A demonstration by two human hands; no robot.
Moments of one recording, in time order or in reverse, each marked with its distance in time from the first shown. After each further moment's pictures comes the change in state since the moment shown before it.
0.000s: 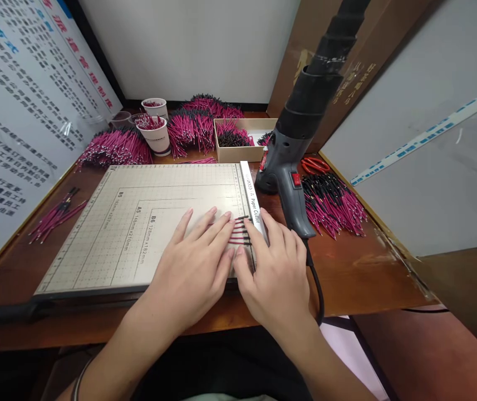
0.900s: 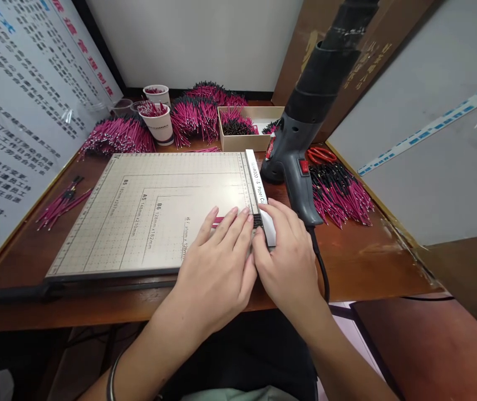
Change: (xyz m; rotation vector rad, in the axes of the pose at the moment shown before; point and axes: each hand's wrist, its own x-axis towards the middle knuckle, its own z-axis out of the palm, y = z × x) left_hand -0.007 0.025 0.005 0.017 0.070 0.077; right_hand 0.005 0.011 0.002 0.233 0.043 0.129
